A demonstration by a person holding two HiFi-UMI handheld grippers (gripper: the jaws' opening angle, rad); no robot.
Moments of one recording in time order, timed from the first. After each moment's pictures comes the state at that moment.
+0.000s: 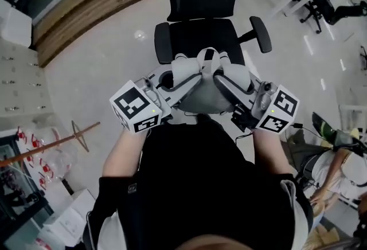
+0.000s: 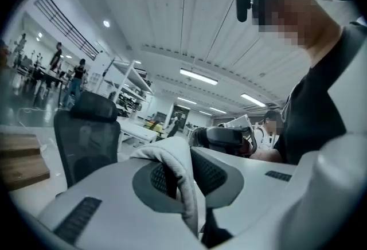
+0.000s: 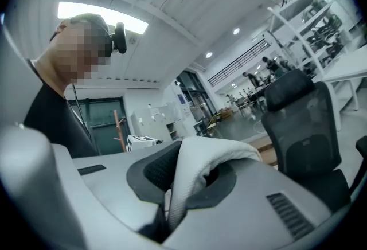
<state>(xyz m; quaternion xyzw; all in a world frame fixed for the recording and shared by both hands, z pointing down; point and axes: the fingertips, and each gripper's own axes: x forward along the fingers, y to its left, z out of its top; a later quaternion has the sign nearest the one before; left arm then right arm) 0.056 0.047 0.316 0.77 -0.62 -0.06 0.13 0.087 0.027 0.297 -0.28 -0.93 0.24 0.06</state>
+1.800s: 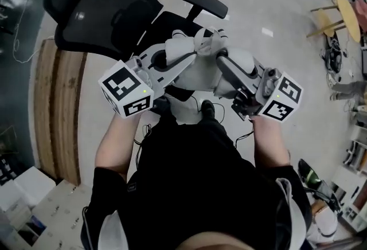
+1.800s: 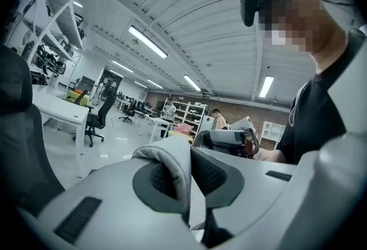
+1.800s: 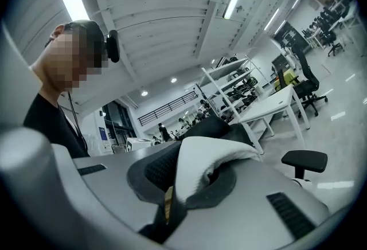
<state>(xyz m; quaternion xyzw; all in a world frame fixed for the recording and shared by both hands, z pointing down) -0.011 -0.175 0.334 0.96 -0.23 0.02 0.16 0.041 -0.163 0.317 0.17 -0.94 0.29 -0.07</state>
